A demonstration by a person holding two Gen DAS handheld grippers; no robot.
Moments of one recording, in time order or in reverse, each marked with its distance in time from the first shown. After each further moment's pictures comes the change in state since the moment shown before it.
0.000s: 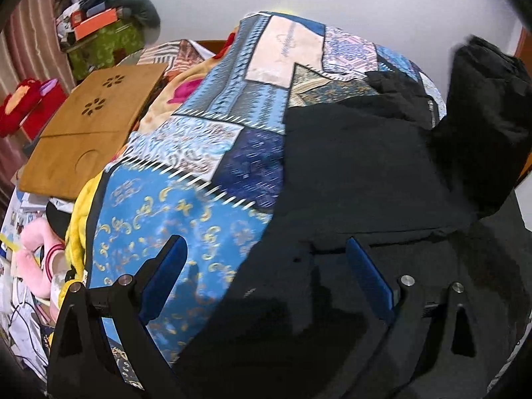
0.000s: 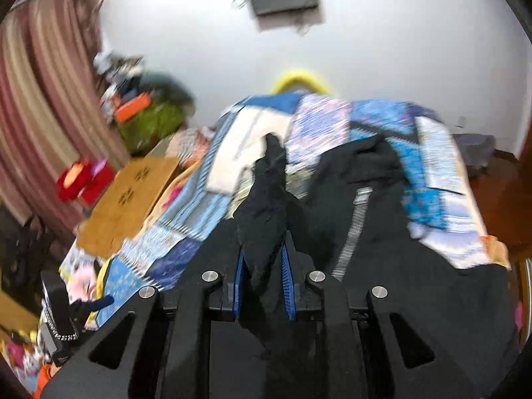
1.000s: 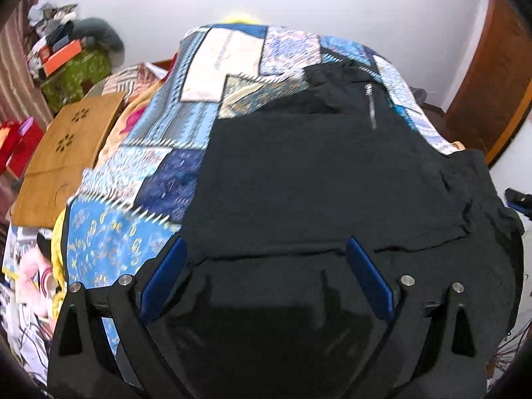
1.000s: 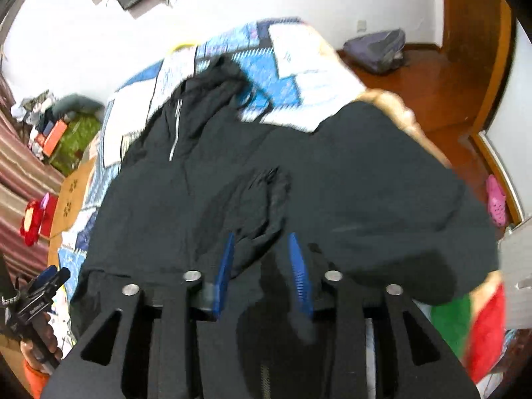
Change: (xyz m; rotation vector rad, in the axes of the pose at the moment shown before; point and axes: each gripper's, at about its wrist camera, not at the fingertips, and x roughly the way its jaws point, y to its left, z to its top) left arm -0.023 -0.100 0.005 0.141 -0.016 -0.047; right arm -0.069 -0.174 -0.112 0.367 0.159 -0.216
